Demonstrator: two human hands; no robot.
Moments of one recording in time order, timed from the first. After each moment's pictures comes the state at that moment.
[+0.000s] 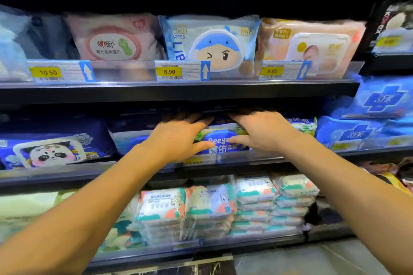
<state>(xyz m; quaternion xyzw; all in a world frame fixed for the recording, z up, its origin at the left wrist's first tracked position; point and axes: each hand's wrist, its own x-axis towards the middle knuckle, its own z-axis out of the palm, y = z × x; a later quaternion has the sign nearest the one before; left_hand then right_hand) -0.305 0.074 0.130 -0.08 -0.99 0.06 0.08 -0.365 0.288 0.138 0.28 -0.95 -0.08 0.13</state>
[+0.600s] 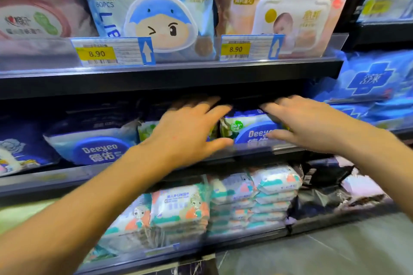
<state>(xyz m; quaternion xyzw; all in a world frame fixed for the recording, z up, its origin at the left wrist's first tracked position) -0.336 0.158 0.118 -0.19 -0.96 0.05 0.19 -0.379 0.413 0.132 0.27 -0.95 -0.10 0.12</state>
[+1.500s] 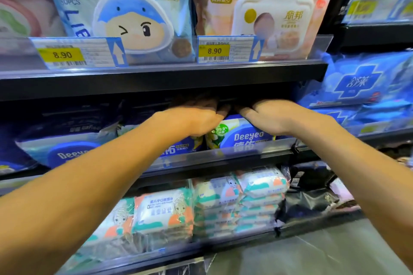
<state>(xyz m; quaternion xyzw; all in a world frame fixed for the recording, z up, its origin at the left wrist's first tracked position) -0.401 0.208 0.134 -0.11 -0.99 -0.08 0.03 -0.412 0.389 0.140 0.17 -0.98 0.02 0.00</state>
